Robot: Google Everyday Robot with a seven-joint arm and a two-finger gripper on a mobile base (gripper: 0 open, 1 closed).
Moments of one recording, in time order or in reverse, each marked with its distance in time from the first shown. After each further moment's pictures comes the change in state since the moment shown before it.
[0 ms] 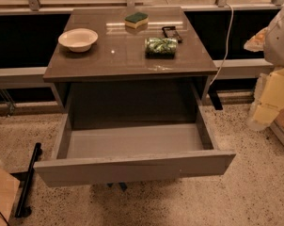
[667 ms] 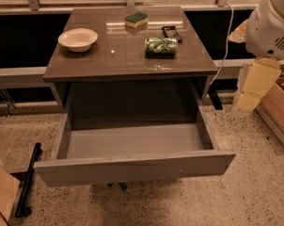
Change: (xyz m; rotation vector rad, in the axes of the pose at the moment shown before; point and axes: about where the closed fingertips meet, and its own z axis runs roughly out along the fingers) arm -0.023 -0.020 0.007 0.018 -0.013 -0.048
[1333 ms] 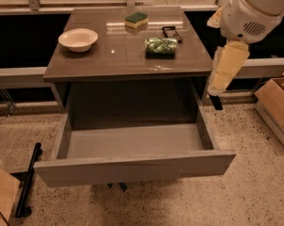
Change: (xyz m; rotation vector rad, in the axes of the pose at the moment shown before) arm -0.041 -0.049 0.019 0.044 -0.074 -0.056
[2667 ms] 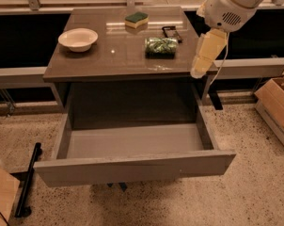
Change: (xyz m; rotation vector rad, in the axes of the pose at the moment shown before) arm -0.021 -0.055 0.027 0.053 -0.060 0.032
